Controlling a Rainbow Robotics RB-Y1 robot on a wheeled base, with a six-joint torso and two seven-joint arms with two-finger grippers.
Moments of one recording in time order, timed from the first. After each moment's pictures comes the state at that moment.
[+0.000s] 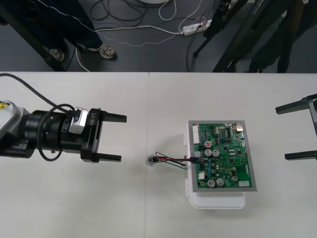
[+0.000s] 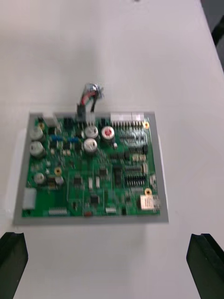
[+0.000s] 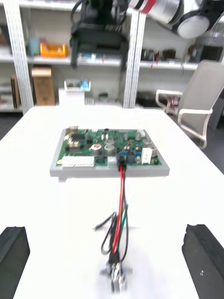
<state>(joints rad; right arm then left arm) -0.08 -0.94 -0.31 -2.00 1.37 -1.57 -0.29 -0.32 0.73 -0.26 -1.50 -0.98 -1.34 -0.20</state>
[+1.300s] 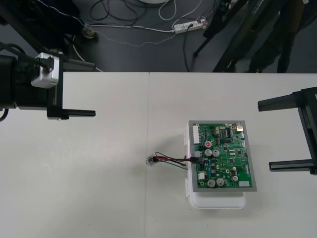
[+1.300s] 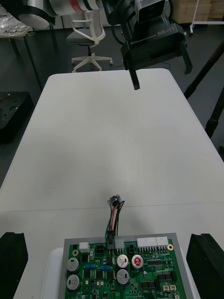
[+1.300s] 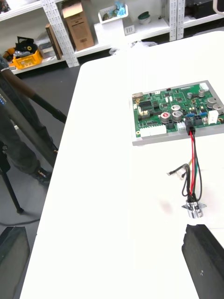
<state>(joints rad) -0.08 -0.77 -0.40 -2.24 1.15 -1.55 -0.57 -0.31 1.02 -0.05 -1.93 -1.18 -1.09 0.11</state>
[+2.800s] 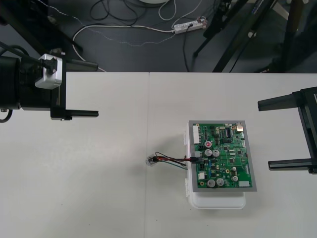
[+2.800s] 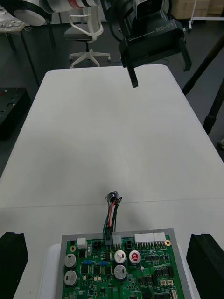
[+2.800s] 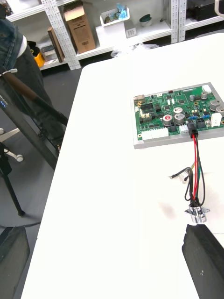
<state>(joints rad) -0.08 -0.77 -0.40 -2.24 1.17 -1.55 -0.57 -0.31 0.99 -0.05 -1.94 -1.19 -1.09 0.11</state>
